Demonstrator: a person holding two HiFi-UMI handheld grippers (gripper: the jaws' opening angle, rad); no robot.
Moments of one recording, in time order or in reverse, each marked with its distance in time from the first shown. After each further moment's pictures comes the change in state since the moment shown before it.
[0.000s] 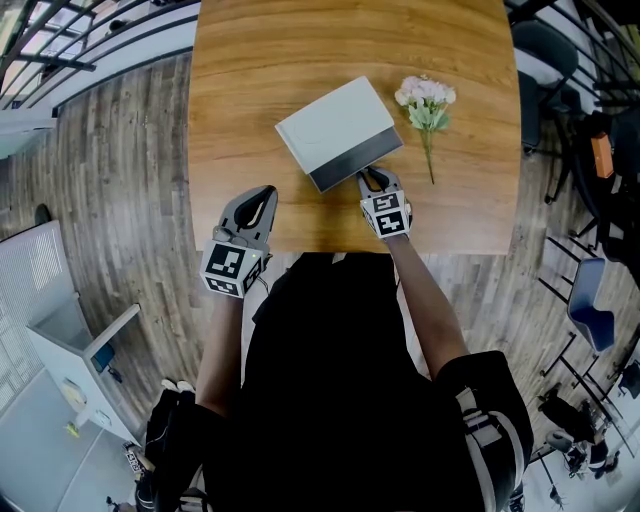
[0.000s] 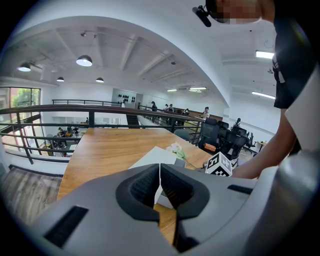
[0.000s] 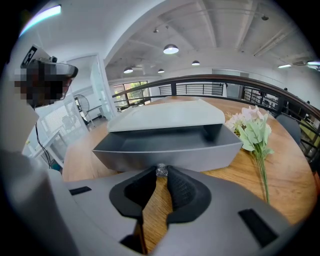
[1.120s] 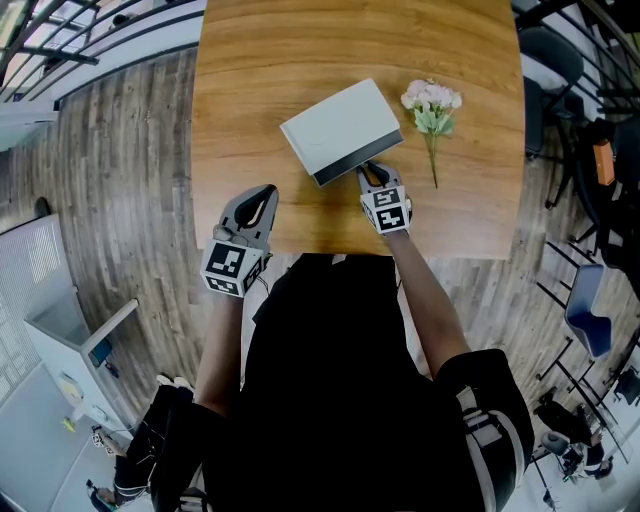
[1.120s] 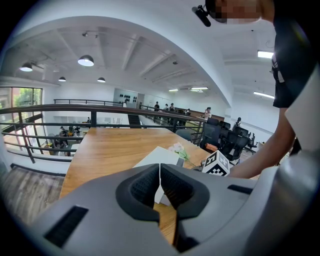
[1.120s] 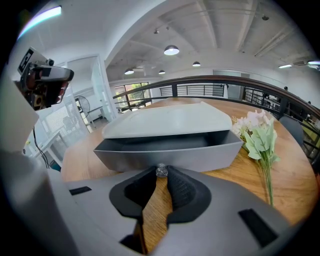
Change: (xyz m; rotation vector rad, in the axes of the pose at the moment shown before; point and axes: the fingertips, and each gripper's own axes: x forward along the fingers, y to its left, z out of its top) left arm -0.003 0.010 0.003 -0.011 0.001 0.017; right arm 0.012 0.000 0.023 -0.005 -0.026 0.011
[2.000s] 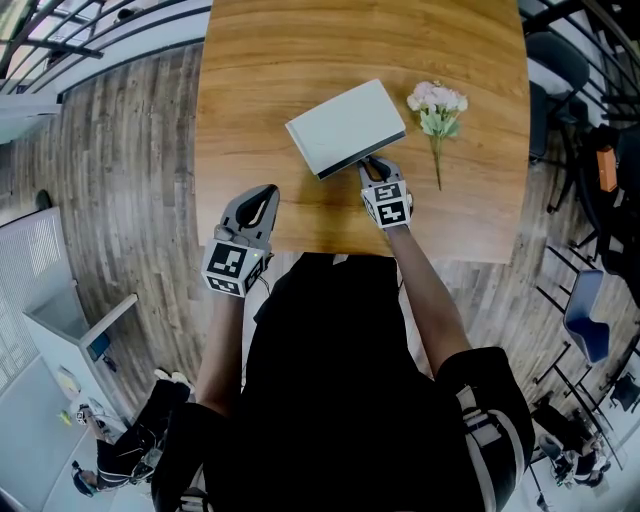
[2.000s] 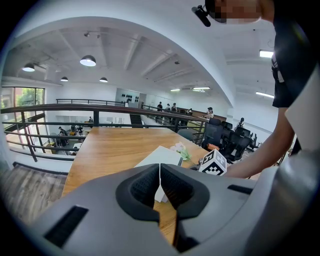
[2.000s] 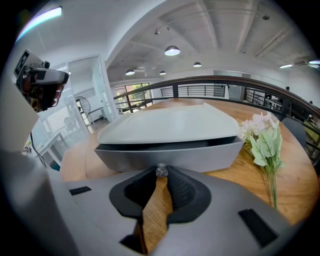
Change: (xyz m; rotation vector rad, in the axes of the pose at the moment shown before) left arm -0.005 0.006 -0.002 -0.009 -0.004 0.022; right arm 0.013 0.001 0.013 -0.005 -0.012 0.011
